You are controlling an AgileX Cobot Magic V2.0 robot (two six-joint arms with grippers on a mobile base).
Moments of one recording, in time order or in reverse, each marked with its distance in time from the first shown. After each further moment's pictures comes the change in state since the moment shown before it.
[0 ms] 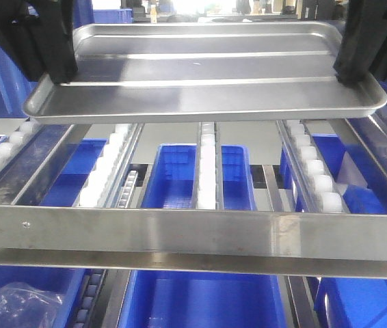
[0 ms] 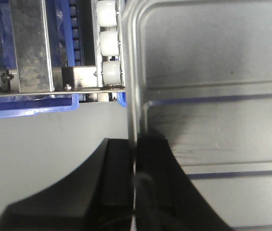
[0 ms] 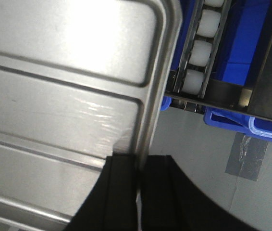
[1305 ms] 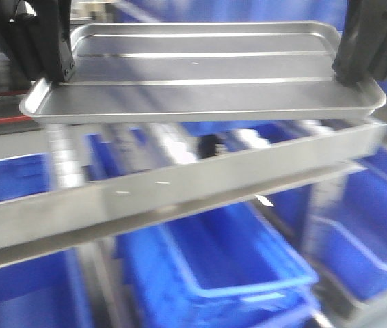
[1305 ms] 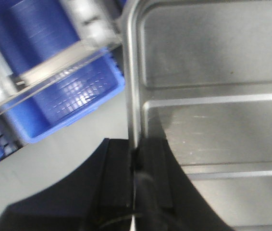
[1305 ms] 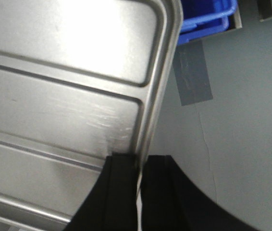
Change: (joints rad) left arm 0.000 -0.002 0.000 0.000 0.008 0.000; right arm 0.006 0.000 0.000 0.002 -0.002 0.000
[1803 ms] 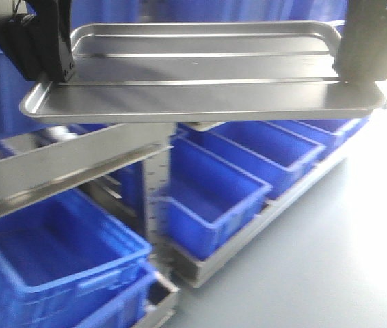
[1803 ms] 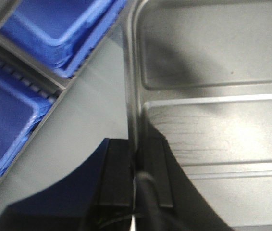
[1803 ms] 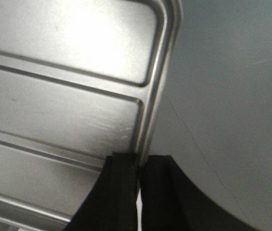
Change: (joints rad) left arm 0.000 0.000 0.000 0.000 0.000 0.000; right arm 0.000 0.000 0.000 0.000 0.000 0.000
